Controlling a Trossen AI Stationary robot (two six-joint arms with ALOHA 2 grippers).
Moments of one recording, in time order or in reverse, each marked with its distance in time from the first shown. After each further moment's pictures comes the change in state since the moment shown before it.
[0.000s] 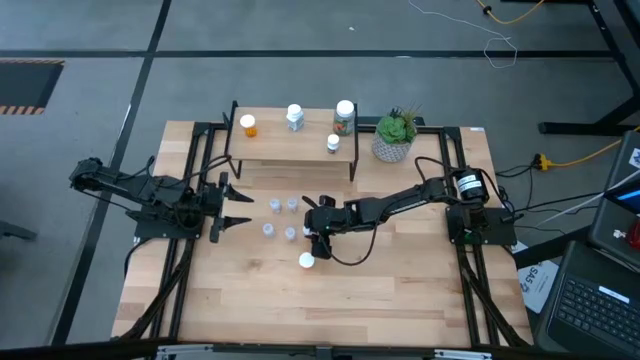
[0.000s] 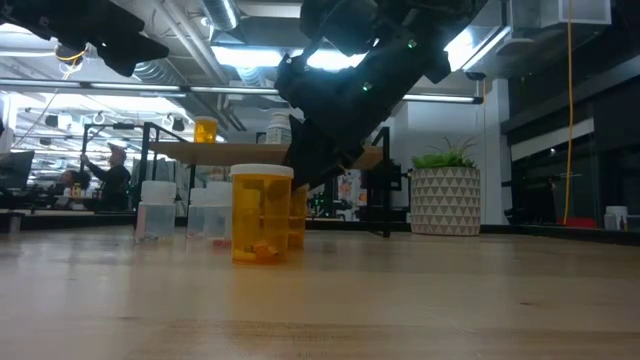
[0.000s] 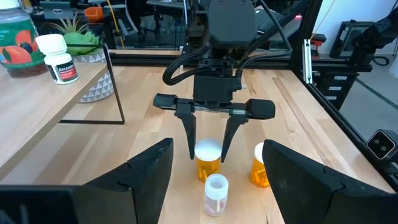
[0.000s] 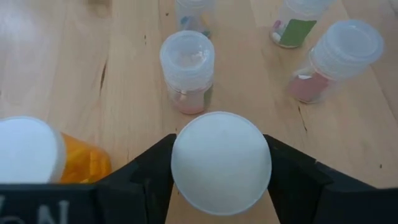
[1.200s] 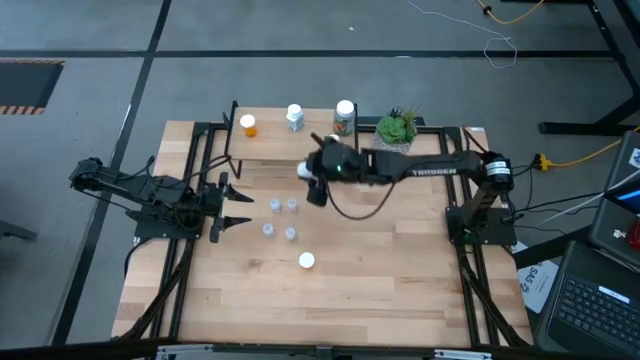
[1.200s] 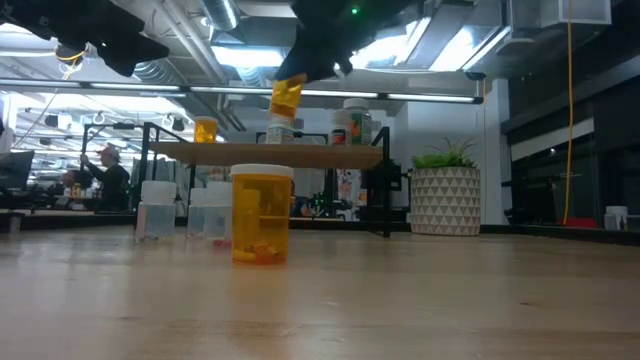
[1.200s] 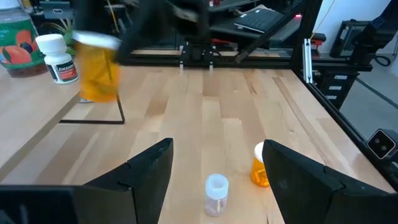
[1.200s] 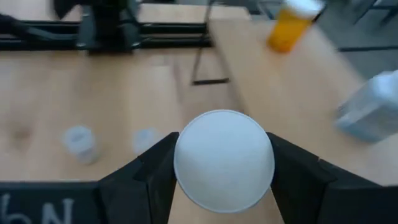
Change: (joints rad) left arm 0.000 0.000 0.000 0.000 0.000 0.003; right arm -0.214 -0.215 0.217 -0.155 0.079 -0.239
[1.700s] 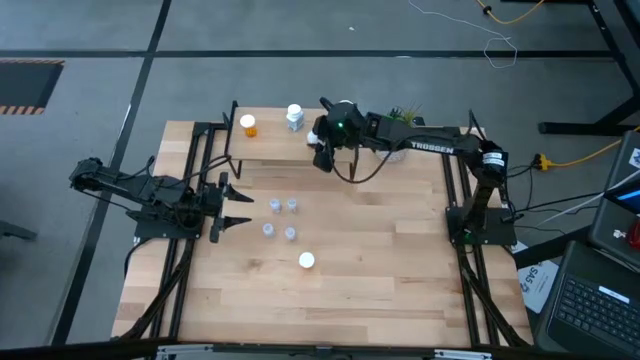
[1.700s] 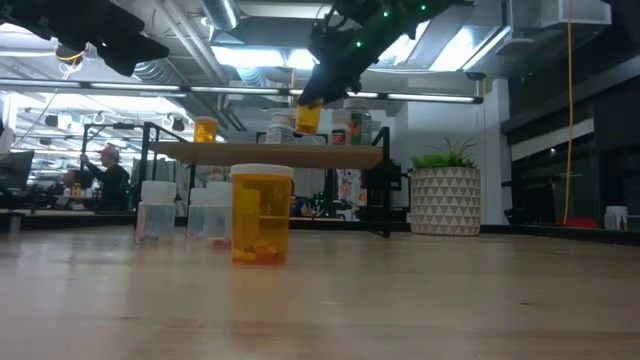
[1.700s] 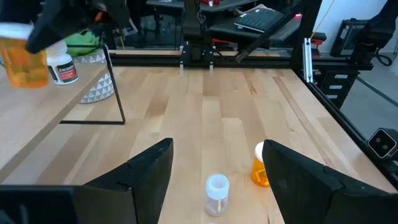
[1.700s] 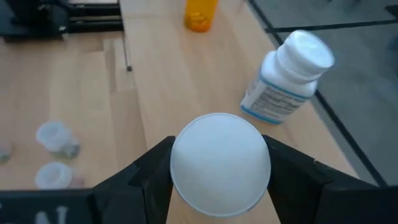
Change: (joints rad) left arm 0.000 0.000 0.000 0.000 0.000 0.005; right arm -0.230 0.037 0.106 -0.136 -0.139 -0.099
